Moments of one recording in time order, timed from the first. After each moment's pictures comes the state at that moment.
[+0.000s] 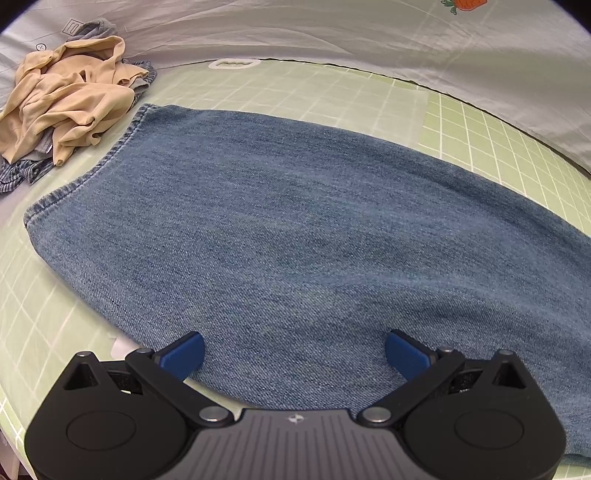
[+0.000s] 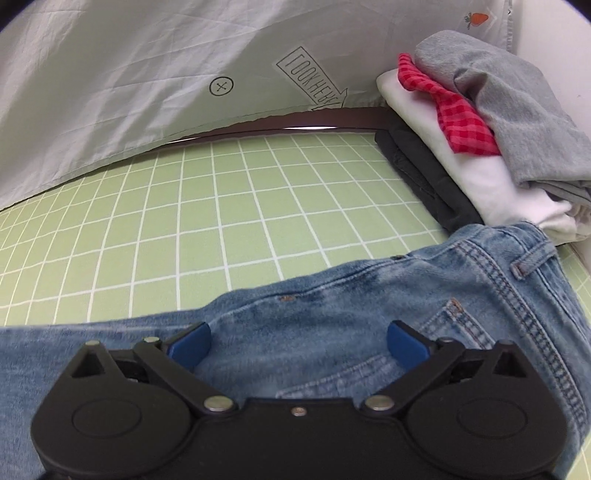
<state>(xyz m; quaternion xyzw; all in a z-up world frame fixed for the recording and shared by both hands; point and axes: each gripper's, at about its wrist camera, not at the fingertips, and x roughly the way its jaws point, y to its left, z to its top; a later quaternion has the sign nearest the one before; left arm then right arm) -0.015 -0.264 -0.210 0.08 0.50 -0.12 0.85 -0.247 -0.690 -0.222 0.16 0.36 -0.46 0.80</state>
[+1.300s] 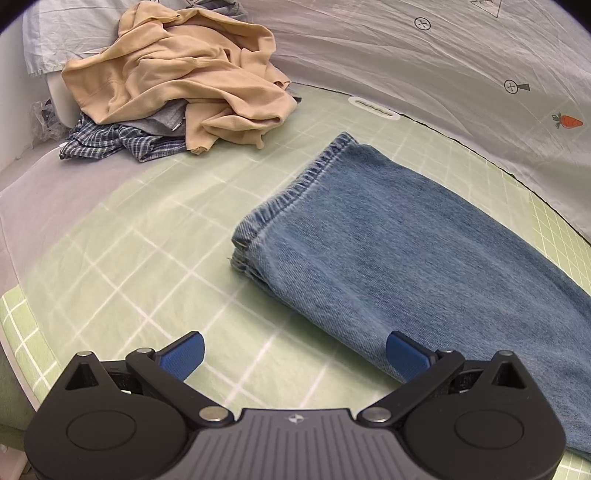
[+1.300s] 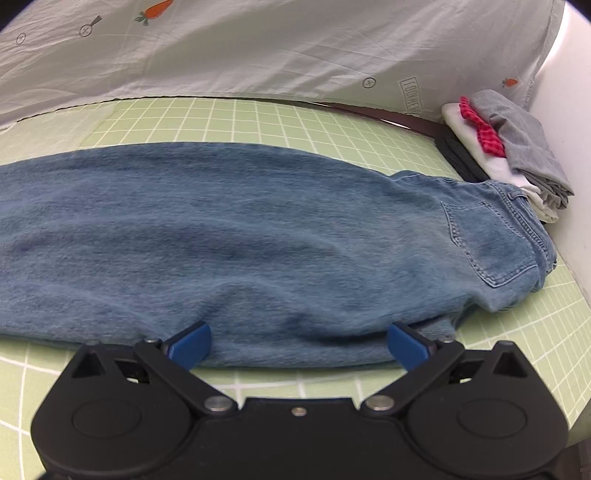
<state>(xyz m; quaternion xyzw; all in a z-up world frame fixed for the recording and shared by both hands) 0.057 -0.061 -0.201 -0.01 0.47 -0.10 0.88 -0.209 -0.398 -0.216 0.08 0.42 -0.44 0.79</state>
